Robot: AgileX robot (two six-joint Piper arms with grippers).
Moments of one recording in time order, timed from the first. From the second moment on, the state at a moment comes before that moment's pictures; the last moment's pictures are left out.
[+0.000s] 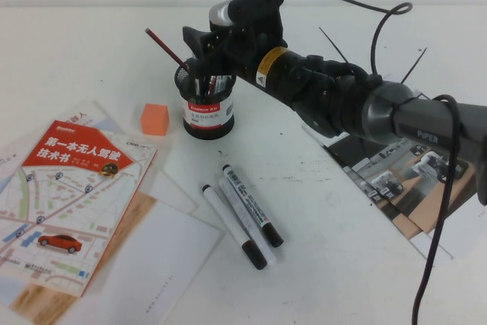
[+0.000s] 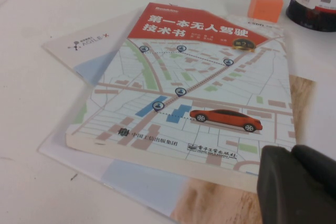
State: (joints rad) right arm 0.58 2.19 -1.65 -0.42 -0.44 0.48; left arm -0.14 -0.01 0.01 0.00 0.38 -0.03
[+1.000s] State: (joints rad) right arm 0.56 0.94 -0.58 -0.45 -0.21 0.41; left arm -0.14 -0.01 0.01 0.00 0.38 -0.03
